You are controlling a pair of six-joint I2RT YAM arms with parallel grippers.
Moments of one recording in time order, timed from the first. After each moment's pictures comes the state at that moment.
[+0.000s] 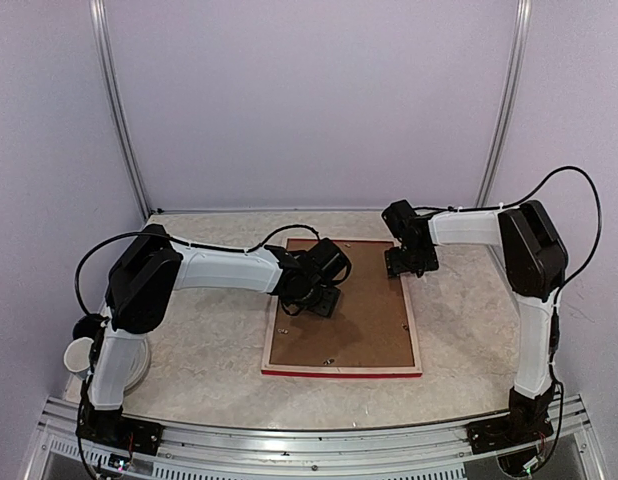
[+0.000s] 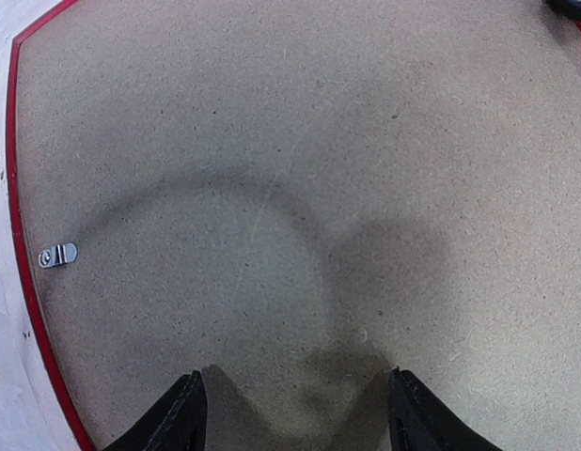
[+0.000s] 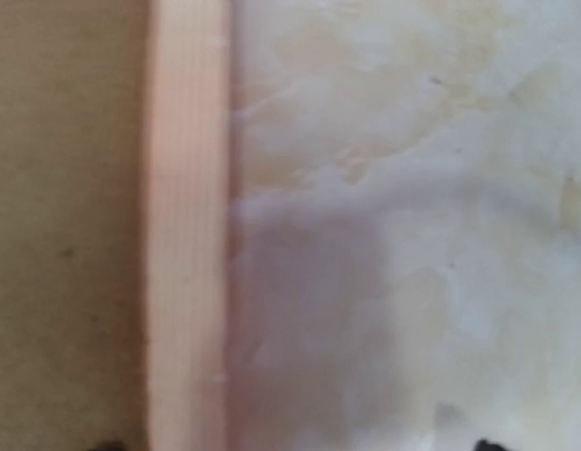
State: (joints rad) left arm -0.96 2.24 1.68 -0.47 -0.35 -0.40; right arm 0.46 2.09 1.49 -0.55 0.43 0.35
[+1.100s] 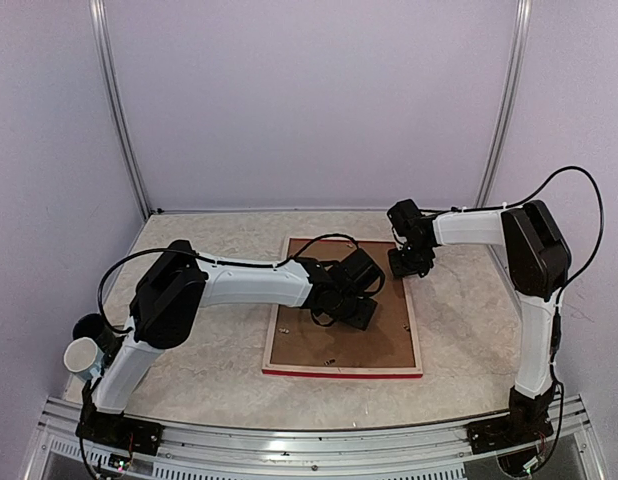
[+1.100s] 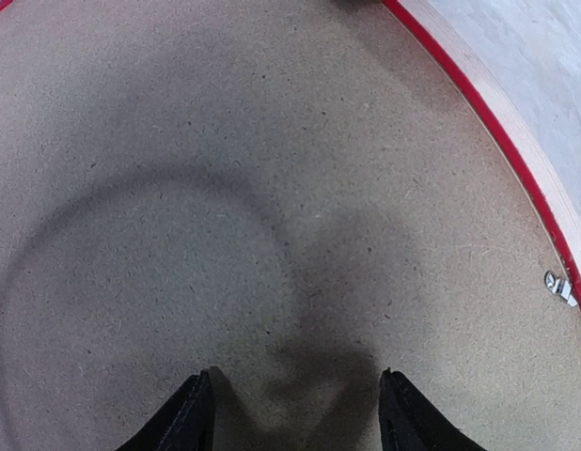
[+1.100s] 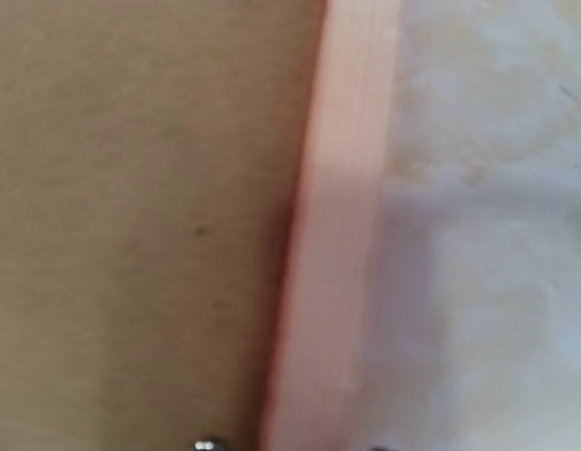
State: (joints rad) left arm -1.06 2.39 1.90 -0.47 -0.22 -0.41; right arm 0.44 2.07 1.46 -0.50 0.26 0.24
